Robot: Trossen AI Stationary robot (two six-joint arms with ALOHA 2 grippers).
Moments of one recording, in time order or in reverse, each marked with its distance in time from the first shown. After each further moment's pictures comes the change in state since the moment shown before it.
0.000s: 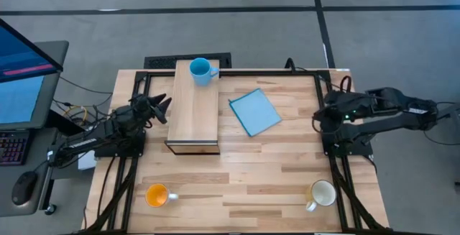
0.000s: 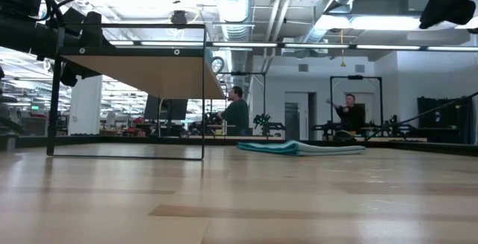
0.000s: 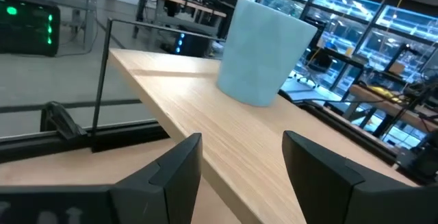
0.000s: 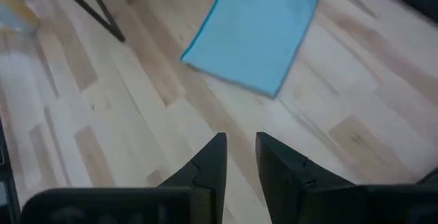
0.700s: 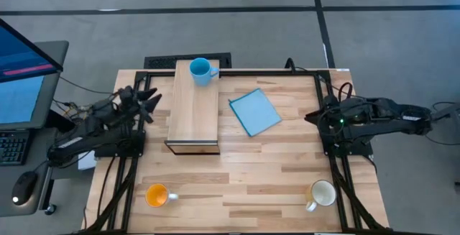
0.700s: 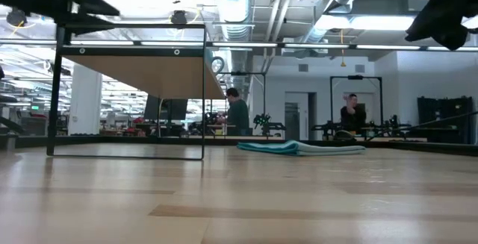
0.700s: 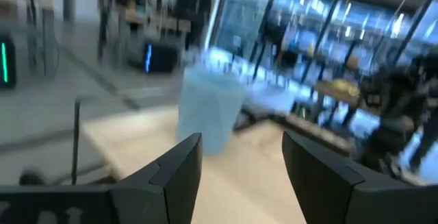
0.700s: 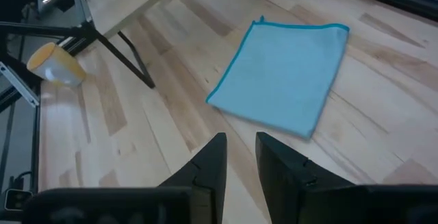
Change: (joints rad) left arm -0.001 0.008 0.314 -0.231 0.127 0.111; right arm 0.000 -0.223 -0.285 0.313 0.012 0.009
